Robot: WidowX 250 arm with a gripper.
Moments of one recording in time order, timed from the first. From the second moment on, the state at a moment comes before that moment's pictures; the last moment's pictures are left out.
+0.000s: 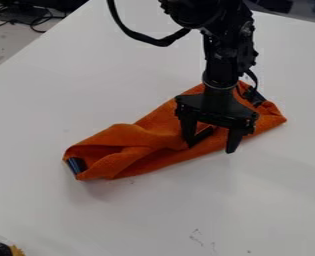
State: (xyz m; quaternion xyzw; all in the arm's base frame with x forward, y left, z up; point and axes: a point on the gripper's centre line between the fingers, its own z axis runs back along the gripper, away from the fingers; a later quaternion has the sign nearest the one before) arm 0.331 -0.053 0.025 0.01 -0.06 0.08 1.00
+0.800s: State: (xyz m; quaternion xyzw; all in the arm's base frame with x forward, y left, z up) arm 0.341 -0.037 0.020 0.00 -0.07 0.09 0.99
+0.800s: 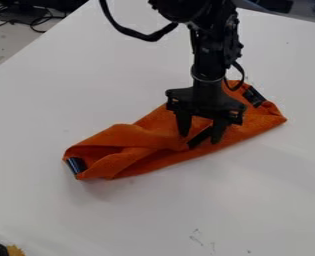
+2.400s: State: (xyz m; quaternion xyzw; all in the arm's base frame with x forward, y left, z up) arm 0.409 0.093 0.054 0.03 -0.10 0.09 0.99
